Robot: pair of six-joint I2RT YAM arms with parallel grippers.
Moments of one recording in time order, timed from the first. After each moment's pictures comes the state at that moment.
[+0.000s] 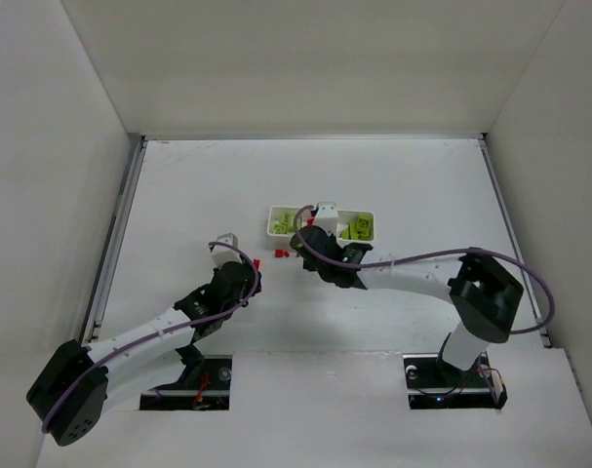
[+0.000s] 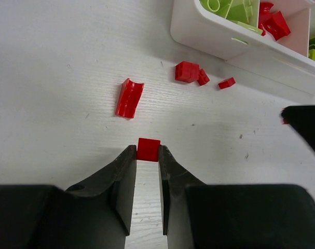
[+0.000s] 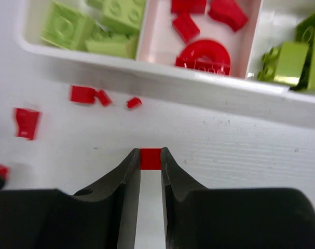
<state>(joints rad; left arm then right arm) -0.75 0.89 0.27 0.02 -0.43 -0.79 1.01 1.70 1.08 -0.24 0.59 0.74</state>
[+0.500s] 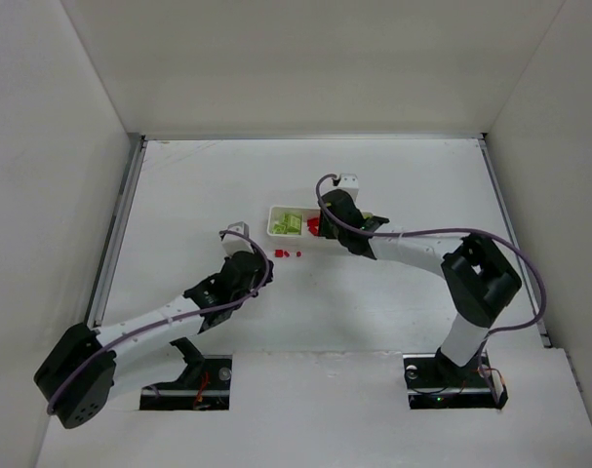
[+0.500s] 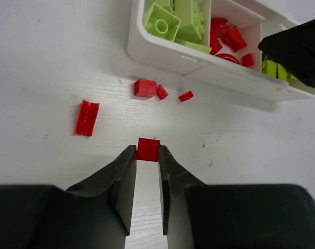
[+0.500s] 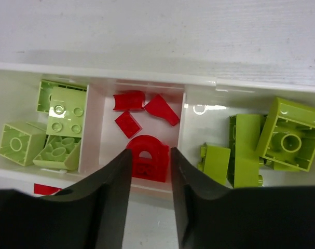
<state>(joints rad) -0.79 0.99 0.37 0.06 -0.43 -0.79 0.74 1.74 1.10 -0.08 0.45 0.58</state>
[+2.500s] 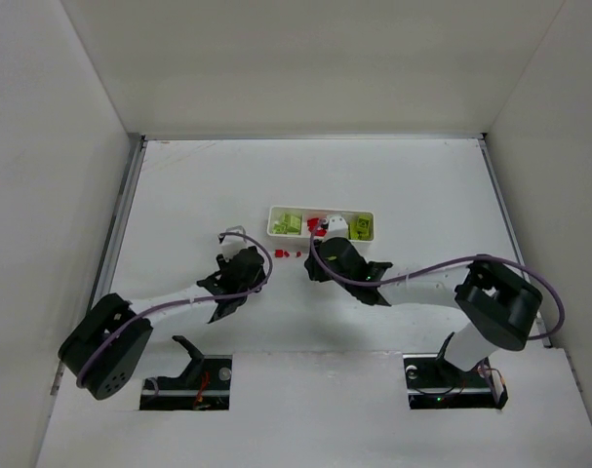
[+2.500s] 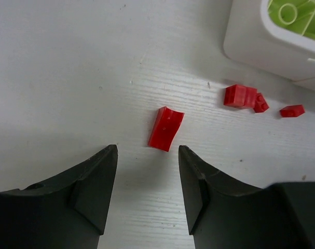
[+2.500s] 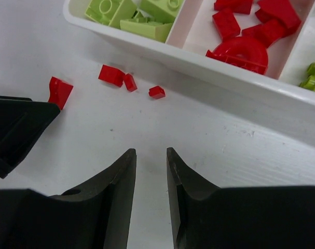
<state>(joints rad) -0.70 1.21 0.37 0.07 -0.52 -0.73 0.95 1.56 0.73 0.26 0.33 0.57</state>
